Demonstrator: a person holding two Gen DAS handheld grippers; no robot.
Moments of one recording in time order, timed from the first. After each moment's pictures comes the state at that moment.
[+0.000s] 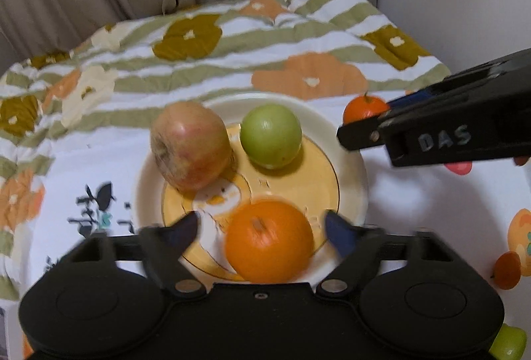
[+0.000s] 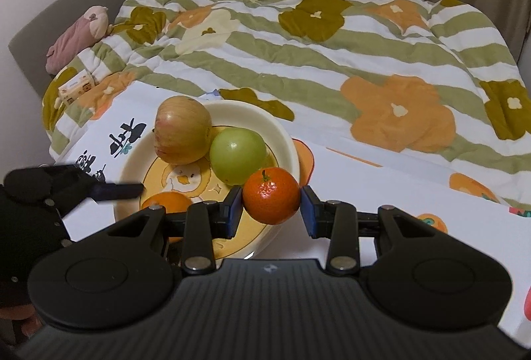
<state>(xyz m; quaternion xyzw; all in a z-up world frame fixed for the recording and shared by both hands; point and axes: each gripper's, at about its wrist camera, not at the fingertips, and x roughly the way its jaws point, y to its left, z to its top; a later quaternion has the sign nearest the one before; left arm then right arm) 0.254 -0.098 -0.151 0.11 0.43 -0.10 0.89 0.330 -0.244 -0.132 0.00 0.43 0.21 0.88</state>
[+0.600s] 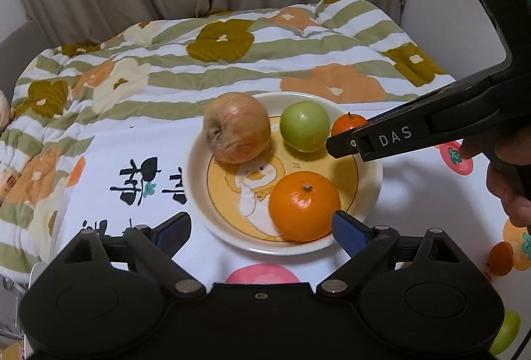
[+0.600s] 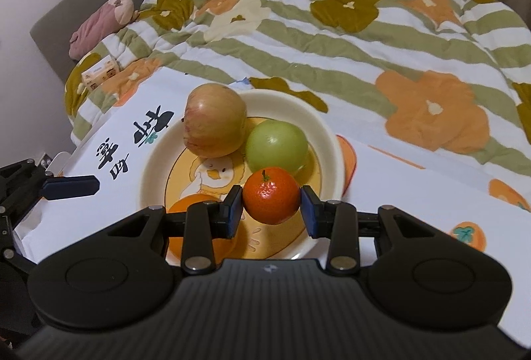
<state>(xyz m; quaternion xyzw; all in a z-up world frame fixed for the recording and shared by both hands) 0.217 -0.069 -0.133 0.08 0.43 -0.05 0.90 0.340 -0.219 -0.147 0.00 0.45 0.26 0.85</state>
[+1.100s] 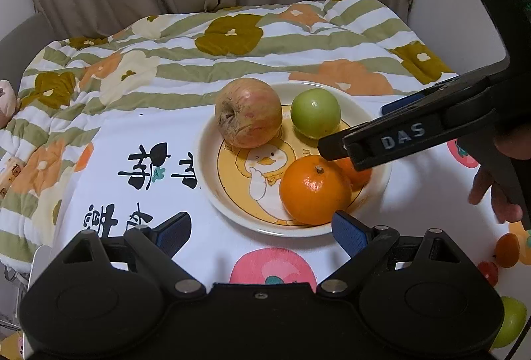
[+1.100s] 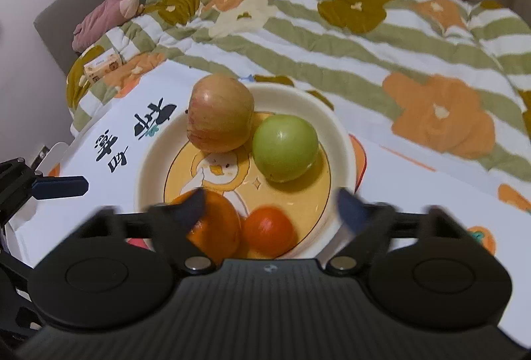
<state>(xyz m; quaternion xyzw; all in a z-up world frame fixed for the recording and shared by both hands) 0.207 -0.060 -0.138 0.07 0.43 -0.04 0.90 0.334 -0.212 -0.153 -0.01 0.43 0.27 0.86</state>
